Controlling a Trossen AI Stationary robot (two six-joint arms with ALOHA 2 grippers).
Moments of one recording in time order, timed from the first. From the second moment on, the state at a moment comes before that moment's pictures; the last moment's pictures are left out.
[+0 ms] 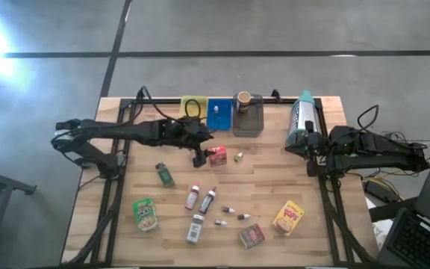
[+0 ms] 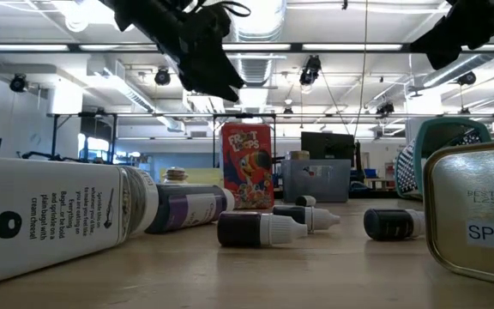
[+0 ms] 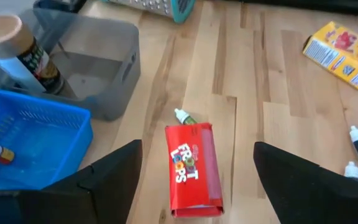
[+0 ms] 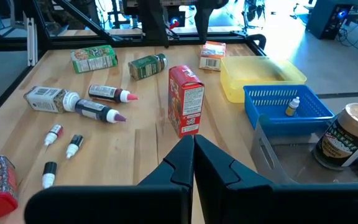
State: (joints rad) left arm 0.14 1.43 1.06 -0.25 -0.02 -0.03; right arm -0.04 0.37 0.55 -0.53 0.05 0.04
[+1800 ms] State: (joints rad) left arm 0.14 1.64 1.06 -0.24 0.02 -0.11; right arm -0.04 0.37 0.55 -0.53 0.05 0.04
